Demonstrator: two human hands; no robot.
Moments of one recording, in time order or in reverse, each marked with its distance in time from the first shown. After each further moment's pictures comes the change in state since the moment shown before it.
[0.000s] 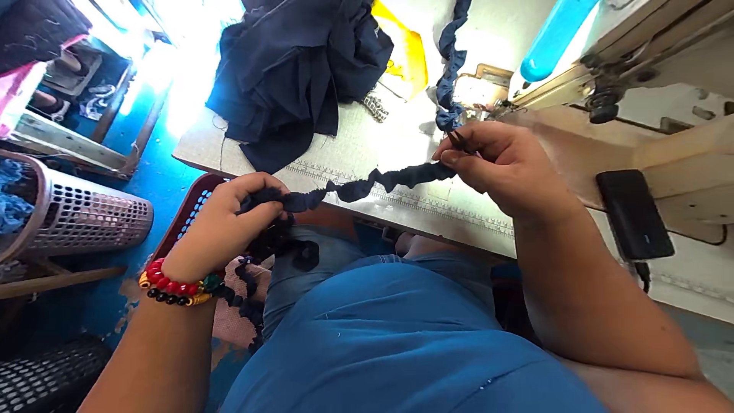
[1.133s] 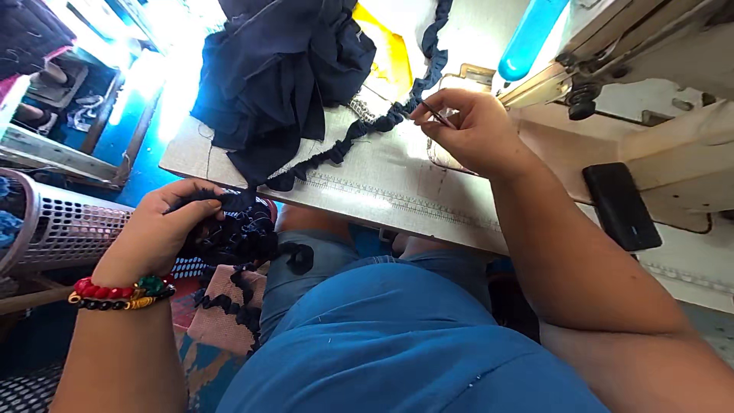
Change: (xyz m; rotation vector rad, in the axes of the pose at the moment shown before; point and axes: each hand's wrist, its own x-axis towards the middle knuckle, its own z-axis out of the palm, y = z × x) left_hand -0.004 -0.031 -0.042 -0.119 0.144 -0.204; right_hand 0.042 0.011 -0.011 -0.340 0.056 0.114
